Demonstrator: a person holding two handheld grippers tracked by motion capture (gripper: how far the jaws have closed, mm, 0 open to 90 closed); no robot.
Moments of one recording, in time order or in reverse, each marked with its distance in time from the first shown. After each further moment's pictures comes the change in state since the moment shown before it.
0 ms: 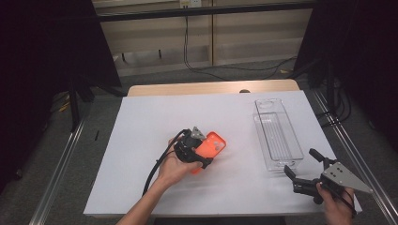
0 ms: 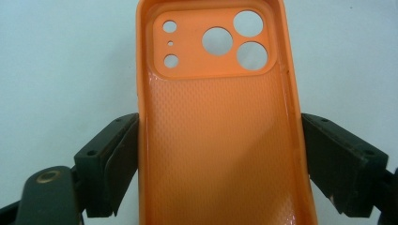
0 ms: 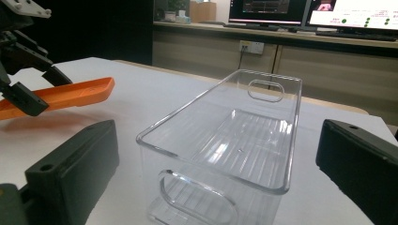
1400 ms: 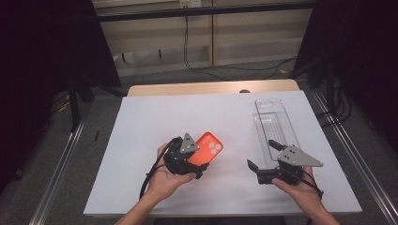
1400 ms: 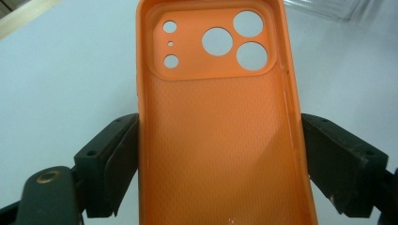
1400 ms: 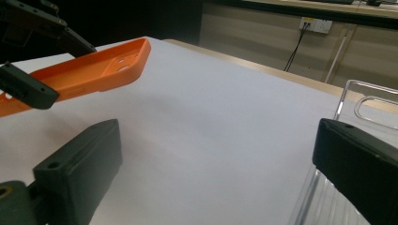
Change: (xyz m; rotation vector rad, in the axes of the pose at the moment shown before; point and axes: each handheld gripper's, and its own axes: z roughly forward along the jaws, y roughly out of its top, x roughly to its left) left arm -0.030 -0.012 -0.050 -0.130 0.077 0.072; right arm 0.063 0.037 0.074 0.134 0.191 -0.033
